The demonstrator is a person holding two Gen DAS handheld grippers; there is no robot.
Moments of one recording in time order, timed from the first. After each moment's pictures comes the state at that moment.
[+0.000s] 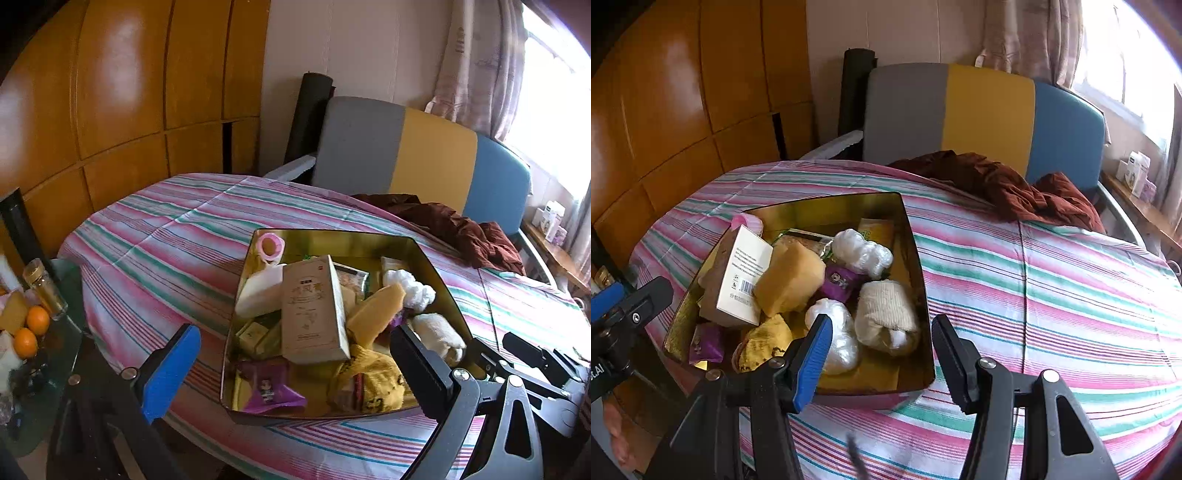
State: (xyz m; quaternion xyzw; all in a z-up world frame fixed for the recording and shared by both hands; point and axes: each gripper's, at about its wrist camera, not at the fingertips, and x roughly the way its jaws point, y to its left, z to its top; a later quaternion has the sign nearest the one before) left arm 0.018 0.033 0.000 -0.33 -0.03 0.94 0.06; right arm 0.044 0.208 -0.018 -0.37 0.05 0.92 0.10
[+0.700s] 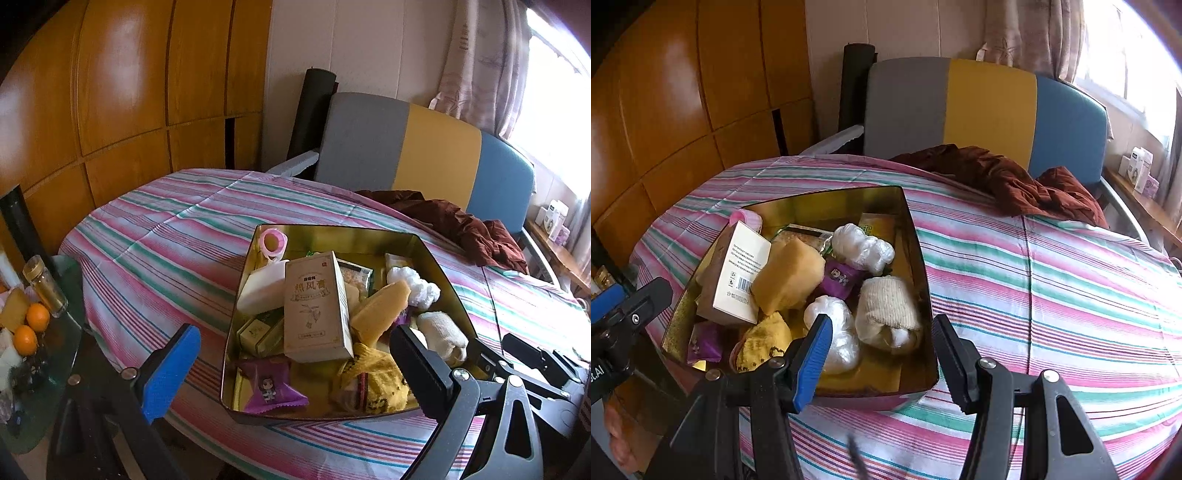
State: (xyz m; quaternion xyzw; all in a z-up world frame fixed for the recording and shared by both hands) left arm 0.014 0.035 -0.005 -0.34 -0.03 0.94 0.06; right arm 0.038 0.209 -0.023 -0.38 0.06 0.92 0.10
